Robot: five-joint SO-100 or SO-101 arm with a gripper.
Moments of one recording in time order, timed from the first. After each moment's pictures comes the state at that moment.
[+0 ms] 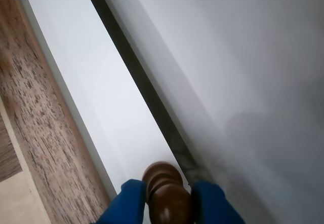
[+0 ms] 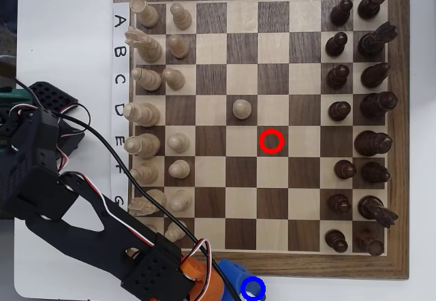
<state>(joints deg) 37.5 55.7 70.0 38.8 83.1</state>
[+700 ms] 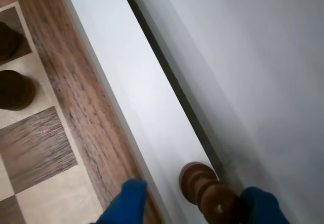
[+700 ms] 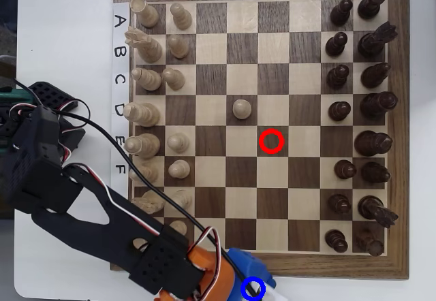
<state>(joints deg) 33.1 56.6 65.4 45.8 84.8</state>
